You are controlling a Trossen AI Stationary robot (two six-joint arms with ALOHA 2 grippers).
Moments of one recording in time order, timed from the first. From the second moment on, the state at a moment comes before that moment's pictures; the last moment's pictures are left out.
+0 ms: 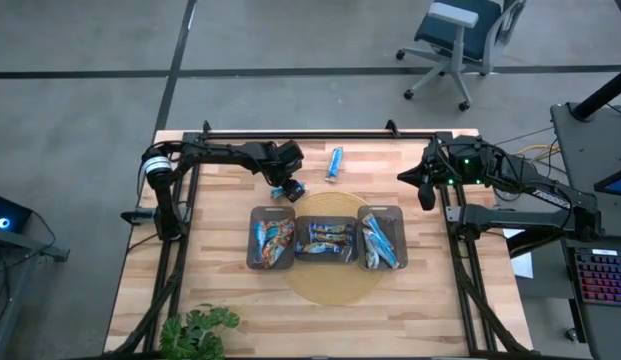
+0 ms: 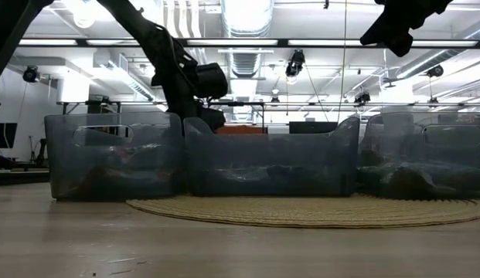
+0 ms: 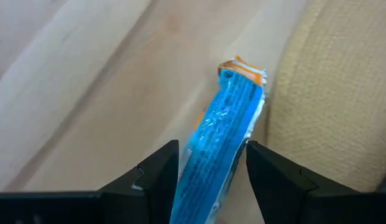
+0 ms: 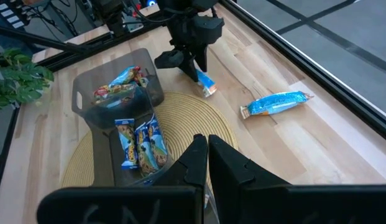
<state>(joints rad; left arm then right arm) 0.44 1.82 1.18 -0.53 0.09 -0.26 -0.36 0.70 0.87 -0.71 -0.13 0.23</state>
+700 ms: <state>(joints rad) 0.45 1.90 1.20 -0.53 0.09 -0.21 -0.36 0.70 0.87 -0.71 -0.13 0.23</state>
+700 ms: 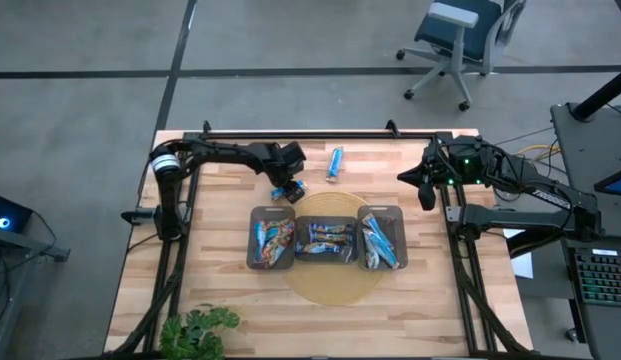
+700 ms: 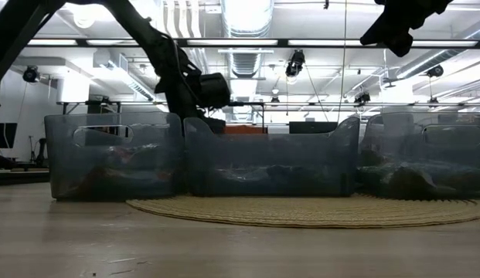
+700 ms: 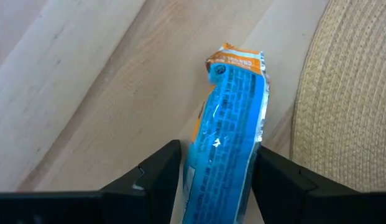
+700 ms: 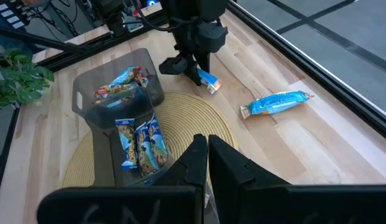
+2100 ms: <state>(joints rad) 0.38 1.90 1.93 -0.94 0.36 -0.10 -0.36 0.70 0.87 -0.71 -0.13 0.20</state>
